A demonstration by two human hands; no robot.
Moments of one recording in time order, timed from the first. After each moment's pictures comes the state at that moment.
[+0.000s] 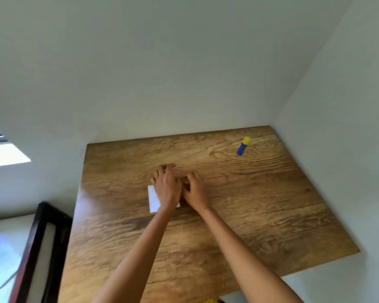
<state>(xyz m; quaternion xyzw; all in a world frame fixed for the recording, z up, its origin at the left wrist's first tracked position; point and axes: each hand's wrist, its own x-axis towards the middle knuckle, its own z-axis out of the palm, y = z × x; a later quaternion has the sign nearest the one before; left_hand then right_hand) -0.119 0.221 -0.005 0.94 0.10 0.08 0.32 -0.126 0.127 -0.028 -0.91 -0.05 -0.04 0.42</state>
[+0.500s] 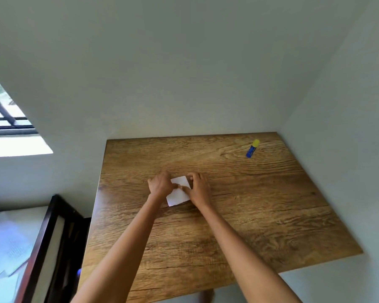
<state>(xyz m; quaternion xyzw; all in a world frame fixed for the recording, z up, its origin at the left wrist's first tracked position) -0.116 0.290 -0.002 0.96 0.06 -0.14 0.22 -0.140 0.157 -0.022 -0.94 0.00 -0.01 0.33</state>
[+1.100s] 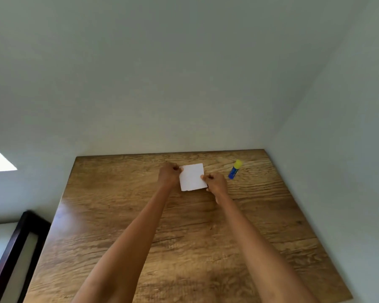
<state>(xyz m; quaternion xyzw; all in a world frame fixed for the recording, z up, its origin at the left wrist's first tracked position) -0.004 0.183 0.010 0.87 0.13 -0.06 0.48 -0.031 0.027 0.004 -0.82 0.20 0.05 0.54</state>
